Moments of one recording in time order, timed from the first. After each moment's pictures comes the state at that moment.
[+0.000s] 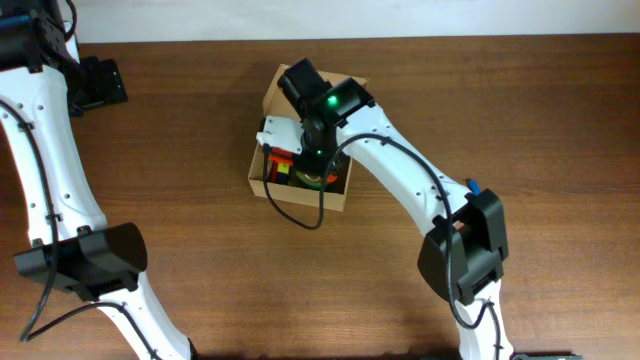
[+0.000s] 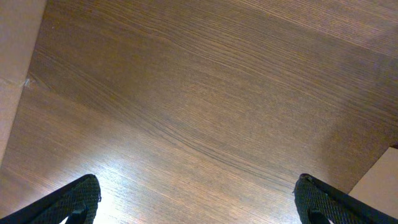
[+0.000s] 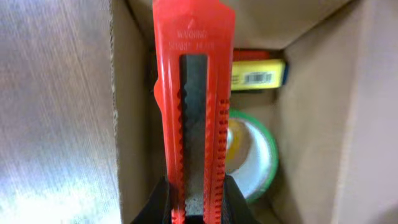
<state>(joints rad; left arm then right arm) 0.25 2.11 2.53 -1.61 -0.18 -0.07 0.62 2.18 2.05 -1.18 -0.13 -0.75</state>
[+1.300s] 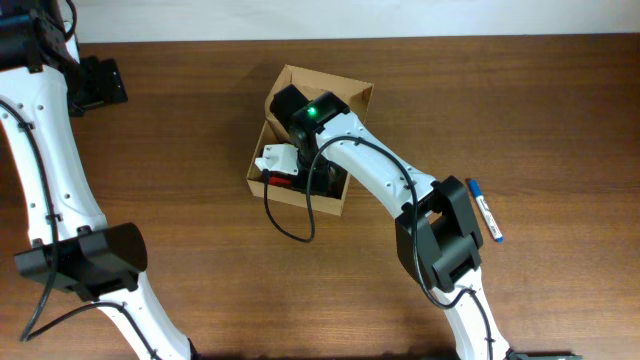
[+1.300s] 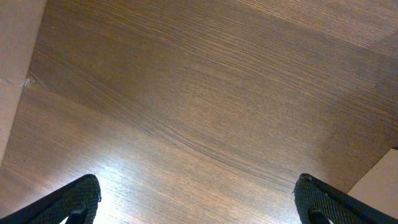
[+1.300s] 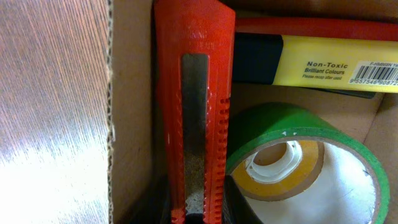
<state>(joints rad) 0.25 2.11 2.53 -1.61 -0.18 -0.07 0.65 2.31 2.05 -1.25 -0.16 -0.79</state>
